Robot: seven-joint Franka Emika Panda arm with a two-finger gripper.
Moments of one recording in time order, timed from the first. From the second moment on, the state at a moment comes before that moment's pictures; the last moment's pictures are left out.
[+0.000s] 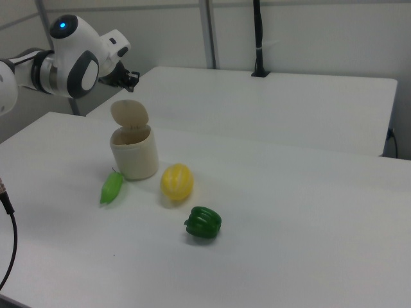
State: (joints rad) arm 0.40 0.46 -0.15 -1.43 0.21 2.63 -0.20
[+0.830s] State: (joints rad) arm 0.40 0.47 -0.16 -1.40 0.21 2.38 -0.18
